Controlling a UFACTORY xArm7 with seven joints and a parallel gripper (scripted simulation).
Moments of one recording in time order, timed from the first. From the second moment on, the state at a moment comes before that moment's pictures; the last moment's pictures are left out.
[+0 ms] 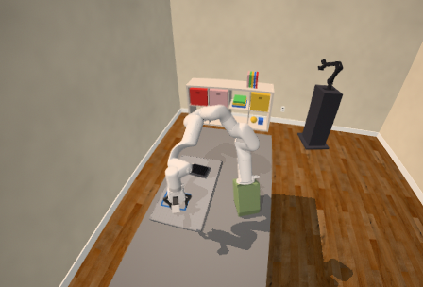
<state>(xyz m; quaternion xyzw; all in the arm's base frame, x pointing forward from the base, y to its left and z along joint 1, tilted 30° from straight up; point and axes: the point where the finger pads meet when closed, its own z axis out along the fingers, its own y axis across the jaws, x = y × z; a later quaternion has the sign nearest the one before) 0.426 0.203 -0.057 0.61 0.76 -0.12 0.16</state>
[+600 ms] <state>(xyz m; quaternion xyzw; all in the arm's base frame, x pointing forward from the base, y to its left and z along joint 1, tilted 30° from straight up) 0.451 0.146 -0.032 0.57 0.79 -0.13 0.16</state>
